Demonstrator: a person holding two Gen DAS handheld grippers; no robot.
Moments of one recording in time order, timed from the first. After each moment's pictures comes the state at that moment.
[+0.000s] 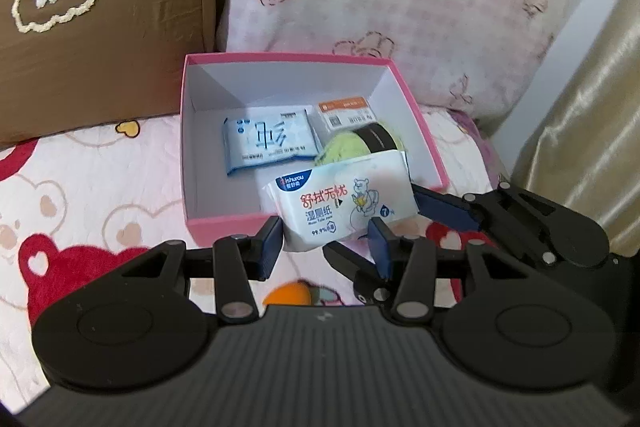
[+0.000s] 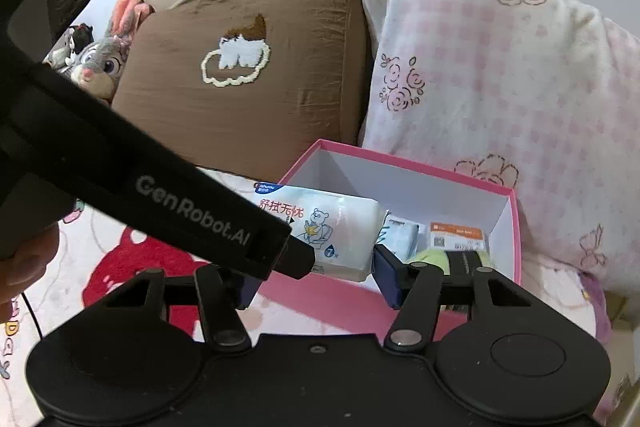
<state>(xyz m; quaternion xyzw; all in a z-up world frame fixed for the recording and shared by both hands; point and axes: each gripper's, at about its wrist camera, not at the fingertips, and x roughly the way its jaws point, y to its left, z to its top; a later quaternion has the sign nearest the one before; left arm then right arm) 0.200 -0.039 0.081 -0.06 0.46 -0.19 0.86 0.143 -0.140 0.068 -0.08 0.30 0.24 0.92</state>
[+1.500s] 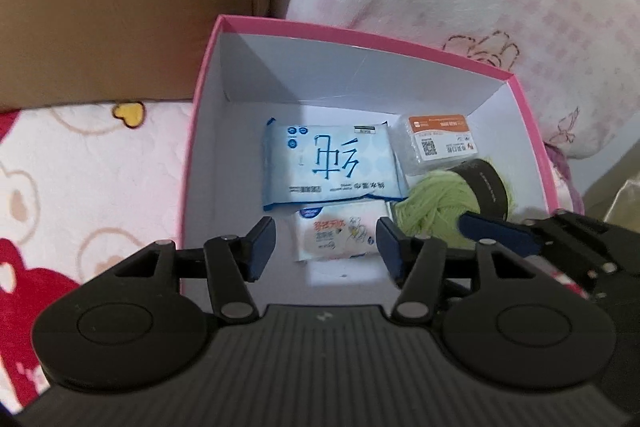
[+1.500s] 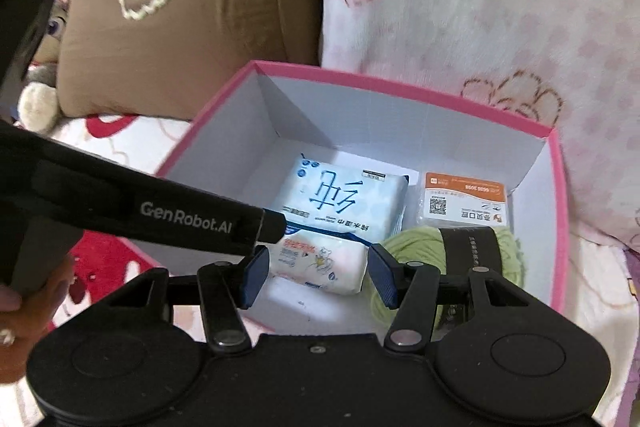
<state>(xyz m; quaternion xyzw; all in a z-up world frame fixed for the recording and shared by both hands) 0.304 -0.048 -0.007 -0.09 0.50 -0.11 0.86 0.266 -0.151 0.011 -0.07 0.42 0.24 0.87</state>
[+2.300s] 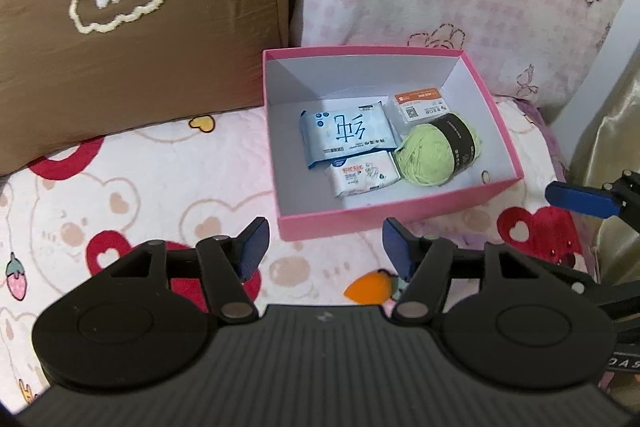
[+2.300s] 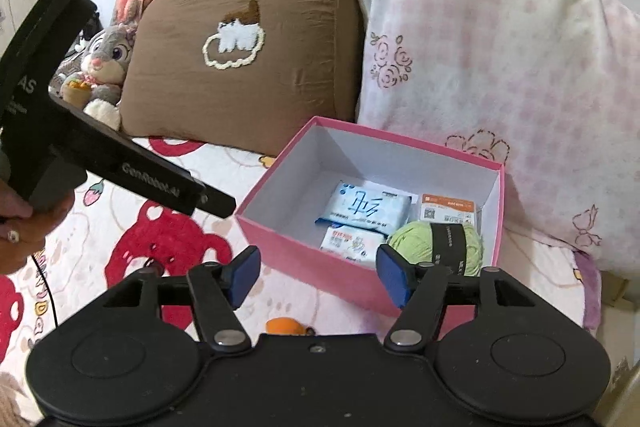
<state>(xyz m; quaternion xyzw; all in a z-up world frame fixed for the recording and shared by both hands) 0.194 -0.003 0.083 0.00 0.48 -0.12 0.87 0.137 -0.173 0.106 -0.07 0.36 0.26 0.89</state>
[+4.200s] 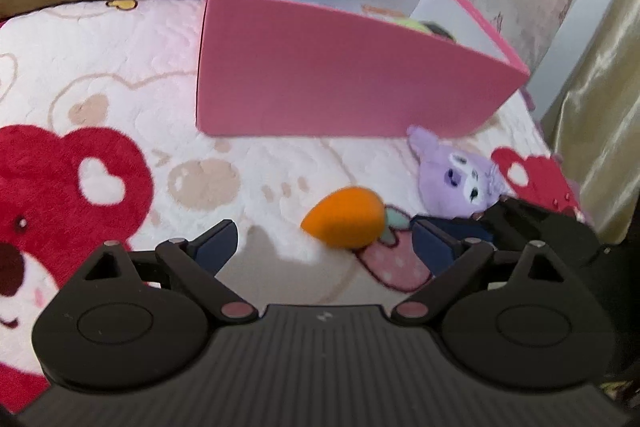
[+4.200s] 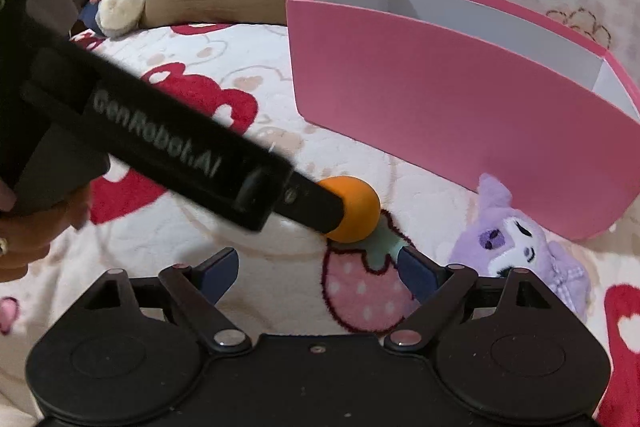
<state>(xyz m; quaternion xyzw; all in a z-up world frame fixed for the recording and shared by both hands) 0.158 -0.002 -0.108 -0.10 0.42 -0.22 0.87 0.103 -0.125 -0.096 -0.13 0.36 0.30 0.88</state>
